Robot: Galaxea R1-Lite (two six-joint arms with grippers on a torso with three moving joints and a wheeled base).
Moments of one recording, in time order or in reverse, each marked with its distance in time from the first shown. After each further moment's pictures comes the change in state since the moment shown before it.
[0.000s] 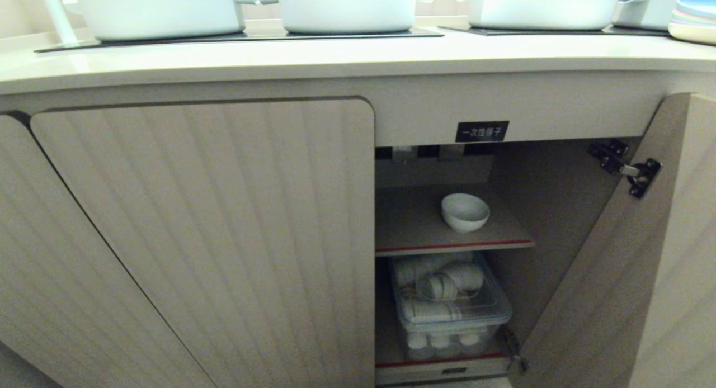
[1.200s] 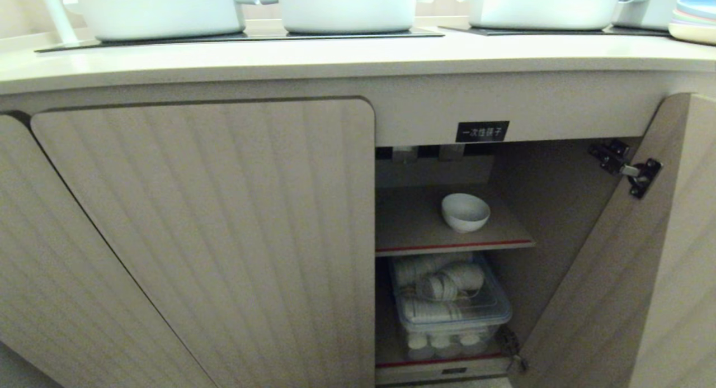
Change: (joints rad) left arm 0.000 0.000 0.000 0.000 0.000 0.001; right arm 0.000 0.000 0.000 0.000 0.000 0.000
